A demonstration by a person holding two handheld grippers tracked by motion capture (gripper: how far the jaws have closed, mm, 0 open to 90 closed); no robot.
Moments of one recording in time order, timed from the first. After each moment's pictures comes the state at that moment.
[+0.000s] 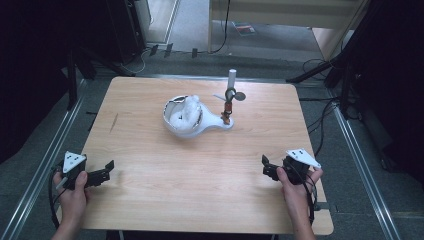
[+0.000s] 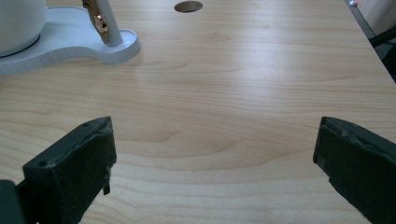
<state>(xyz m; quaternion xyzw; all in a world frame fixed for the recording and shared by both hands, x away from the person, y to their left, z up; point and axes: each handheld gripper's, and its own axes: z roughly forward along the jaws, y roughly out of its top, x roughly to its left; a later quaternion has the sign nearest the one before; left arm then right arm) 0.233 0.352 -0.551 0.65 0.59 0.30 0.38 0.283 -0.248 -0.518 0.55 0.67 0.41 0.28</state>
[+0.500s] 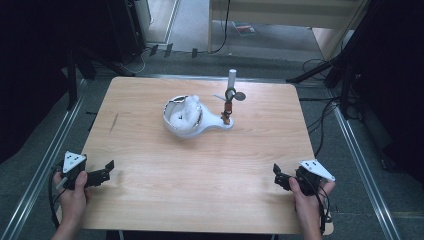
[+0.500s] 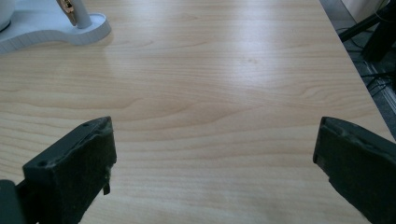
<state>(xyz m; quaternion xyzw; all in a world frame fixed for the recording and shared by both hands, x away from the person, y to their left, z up) 0.233 0.352 -0.551 0.65 0.59 0.30 0.38 0.261 -0.281 -0.532 0.57 0.65 0.41 0.29</state>
